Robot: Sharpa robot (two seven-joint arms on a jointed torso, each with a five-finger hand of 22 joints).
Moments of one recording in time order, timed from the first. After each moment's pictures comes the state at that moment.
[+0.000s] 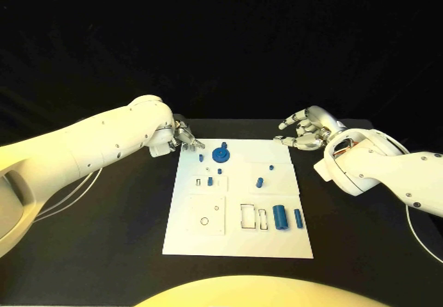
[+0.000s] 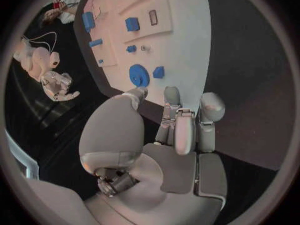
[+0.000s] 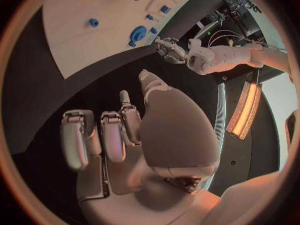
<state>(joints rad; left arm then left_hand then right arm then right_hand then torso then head) 1.29 -0.47 -0.03 0.94 -1.02 0.25 -0.50 1.12 -0.19 0.33 0.29 0.26 0.84 0.10 0.57 0.63 1.13 0.03 0.96 0.68 1.47 -0.04 1.49 1.31 0.11 1.20 0.06 1.30 0.99 1.26 -0.93 -0.11 1.66 -1.07 -0.60 -0.28 1.40 -0.22 0.19 0.29 0.24 0.90 0.16 0.20 0.32 1.41 0.08 1.36 1.31 1.46 0.01 1.53 1.31 0.01 1.47 0.11 1.49 1.31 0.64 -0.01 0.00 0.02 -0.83</state>
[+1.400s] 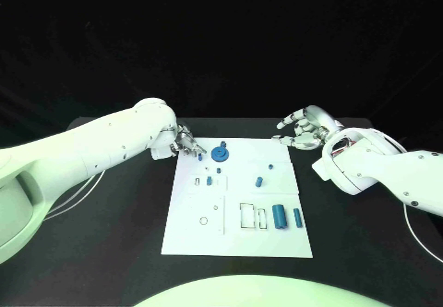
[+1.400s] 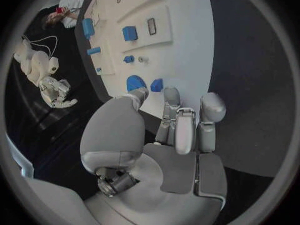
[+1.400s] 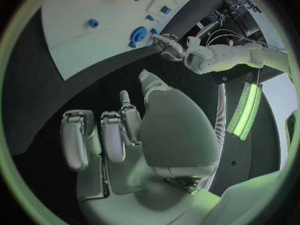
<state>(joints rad) 1.28 -0.43 -0.05 0.90 -1.00 0.32 -0.50 1.12 -0.17 0.32 0.29 0.26 0.86 0.10 0.57 0.61 1.14 0.02 0.98 0.70 1.47 -0.04 1.49 1.31 0.11 1.20 0.07 1.30 1.01 1.26 -0.93 -0.11 1.66 -1.07 -0.60 -0.29 1.40 -0.21 0.19 0.29 0.24 0.90 0.16 0.20 0.32 1.41 0.08 1.36 1.31 1.46 0.01 1.53 1.31 0.01 1.47 0.11 1.49 1.31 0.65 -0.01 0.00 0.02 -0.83</state>
